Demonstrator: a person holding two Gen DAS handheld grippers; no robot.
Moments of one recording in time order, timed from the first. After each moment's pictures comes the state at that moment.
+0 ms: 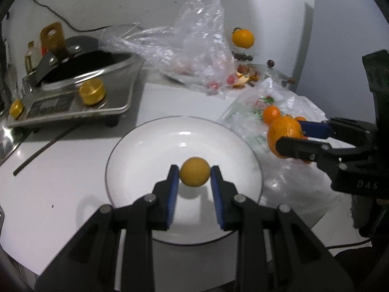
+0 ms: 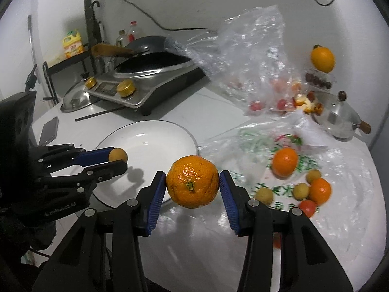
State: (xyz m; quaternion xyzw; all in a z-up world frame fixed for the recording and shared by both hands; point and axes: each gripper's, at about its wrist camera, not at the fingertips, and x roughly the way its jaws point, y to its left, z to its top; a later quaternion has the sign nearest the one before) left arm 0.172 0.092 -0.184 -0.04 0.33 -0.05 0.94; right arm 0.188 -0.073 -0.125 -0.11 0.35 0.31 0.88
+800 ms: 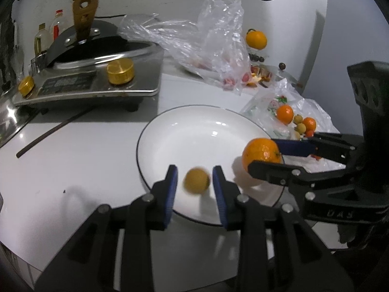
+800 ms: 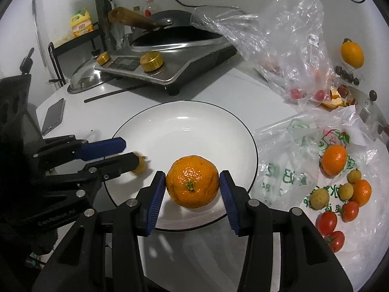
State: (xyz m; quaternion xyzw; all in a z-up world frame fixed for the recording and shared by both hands) left arm 0.161 0.130 -0.194 -0.08 0.34 -0.05 0.93; right arm 0.188 -0.009 -0.154 -0.13 0.40 0.33 0.85
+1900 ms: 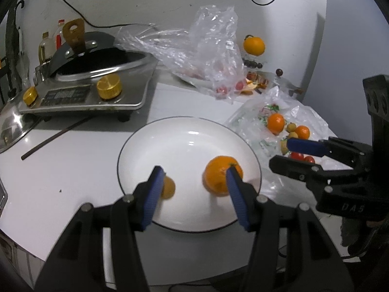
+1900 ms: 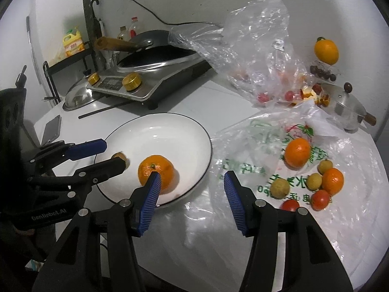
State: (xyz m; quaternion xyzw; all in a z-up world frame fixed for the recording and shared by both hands) left arm 0.157 0.094 -0.174 -0.07 0.33 -0.02 0.94; right arm 0.181 -0.069 -0.130 -0.10 0.37 0.30 0.87
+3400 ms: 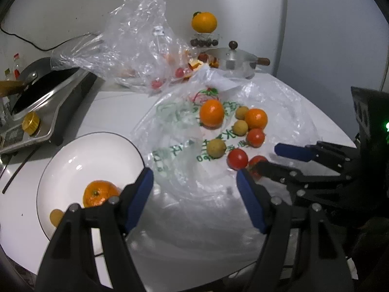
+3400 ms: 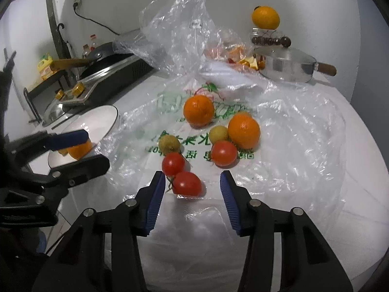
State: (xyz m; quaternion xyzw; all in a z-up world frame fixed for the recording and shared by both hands) left arm 0.203 -0.050 -0.170 0.01 0.37 -0.07 0.93; right arm 0.206 -0.211 -0.167 -0.03 0.38 0.25 0.89
